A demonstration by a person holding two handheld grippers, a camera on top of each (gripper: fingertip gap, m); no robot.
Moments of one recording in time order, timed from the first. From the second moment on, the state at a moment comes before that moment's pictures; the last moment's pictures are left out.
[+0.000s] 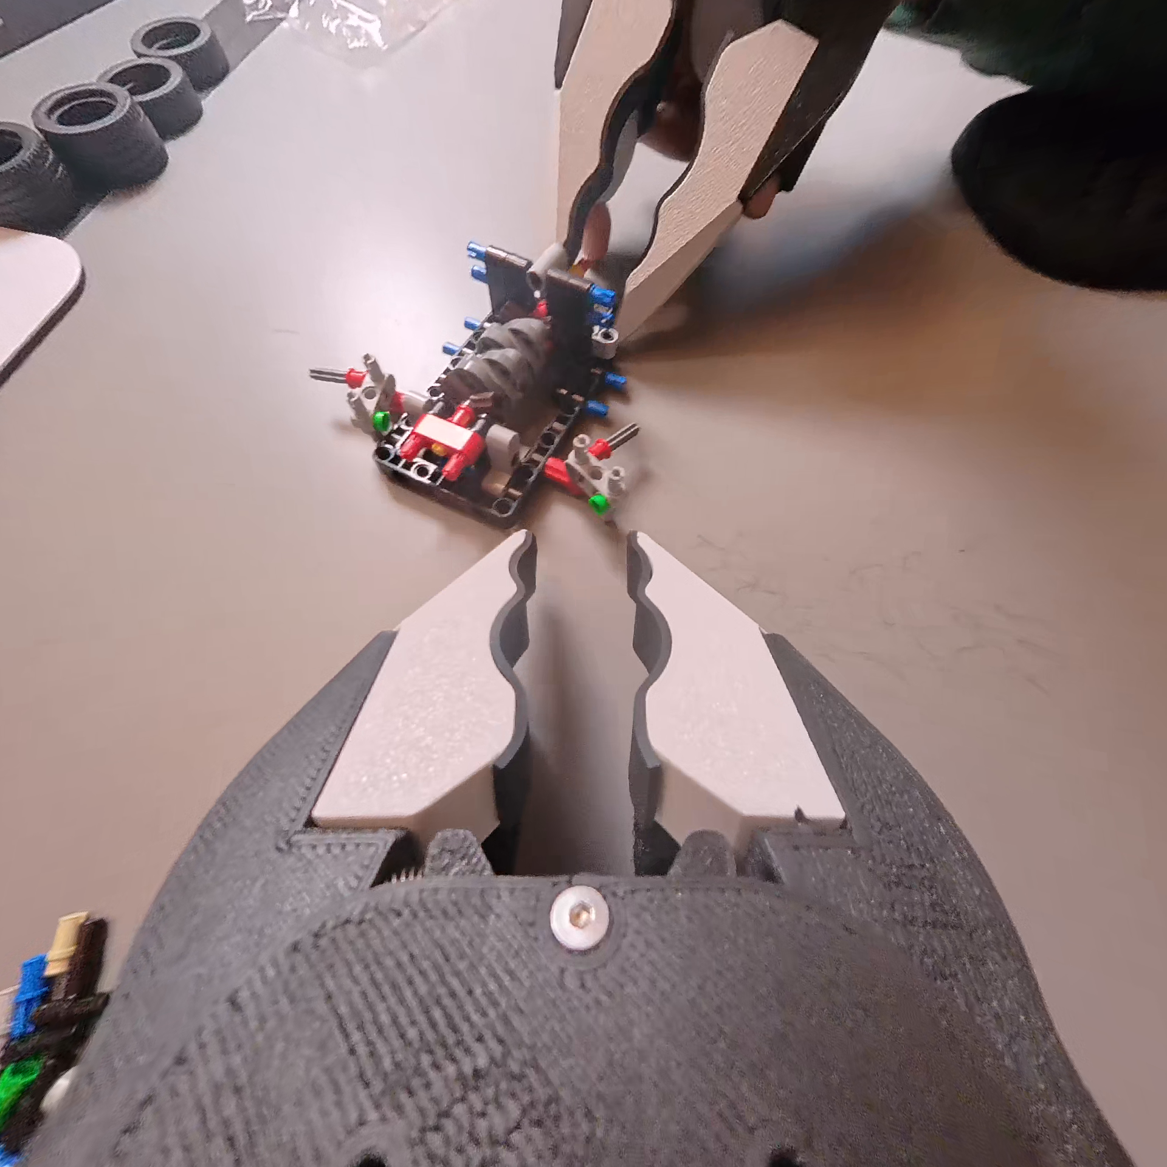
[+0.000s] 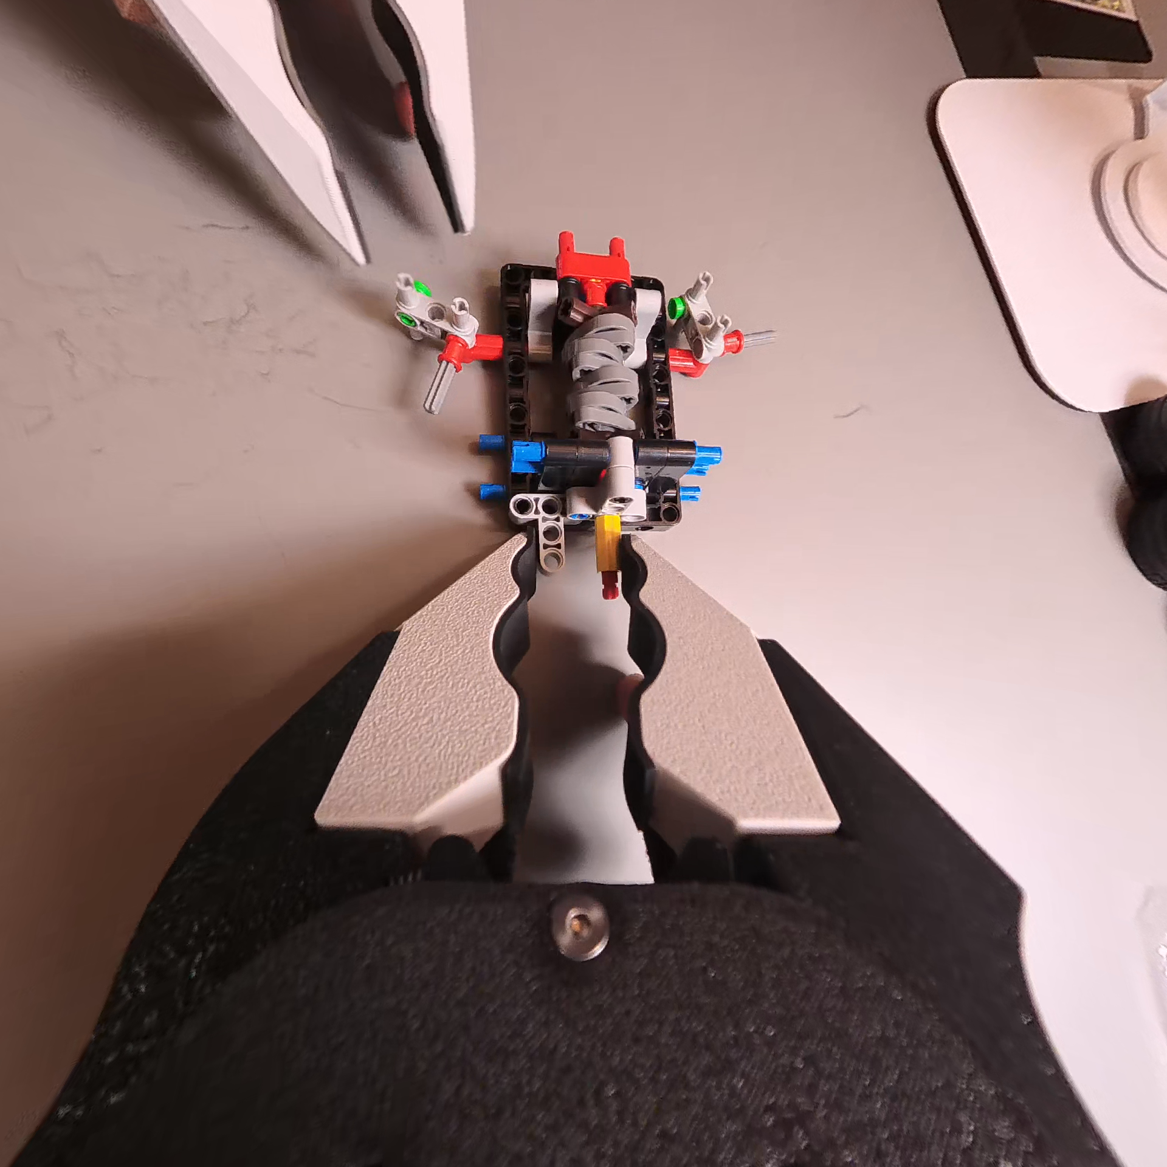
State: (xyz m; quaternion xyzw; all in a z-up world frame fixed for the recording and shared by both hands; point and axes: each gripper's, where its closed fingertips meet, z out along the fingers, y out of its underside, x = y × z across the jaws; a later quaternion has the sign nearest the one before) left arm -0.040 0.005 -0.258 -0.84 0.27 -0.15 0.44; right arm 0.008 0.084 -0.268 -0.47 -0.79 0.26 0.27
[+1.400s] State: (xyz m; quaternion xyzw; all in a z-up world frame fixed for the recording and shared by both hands) left arm -0.026 0.009 -0.254 -0.83 0.31 -0.11 0.45; right arm 0.015 0.083 -0.268 -0.41 -0.82 0.29 0.28
